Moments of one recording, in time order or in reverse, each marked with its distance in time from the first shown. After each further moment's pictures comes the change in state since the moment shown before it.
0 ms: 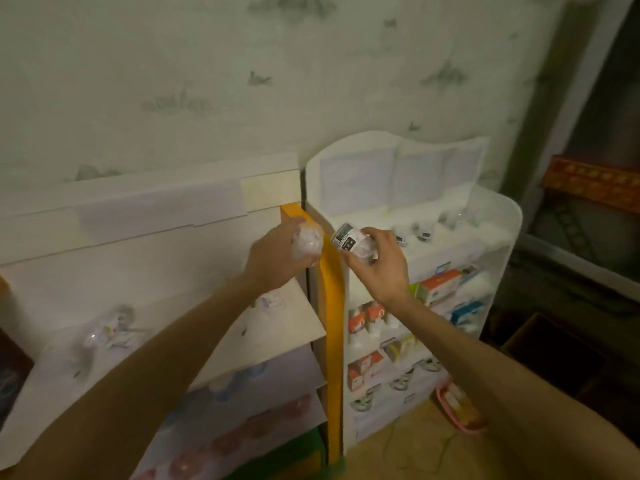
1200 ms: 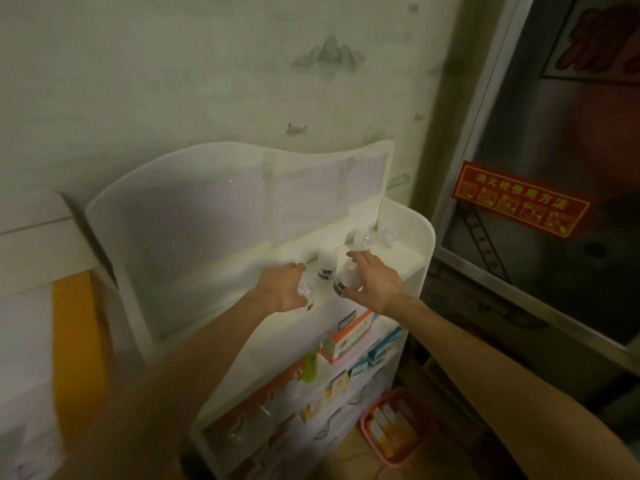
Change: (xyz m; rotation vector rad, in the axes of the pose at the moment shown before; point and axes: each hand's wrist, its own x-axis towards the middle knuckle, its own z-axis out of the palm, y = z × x) left_hand 0.293 0.093 0.354 0.307 -0.564 0.164; right_hand 0.228 0.338 -0.105 -0.585 -0.448 0.149
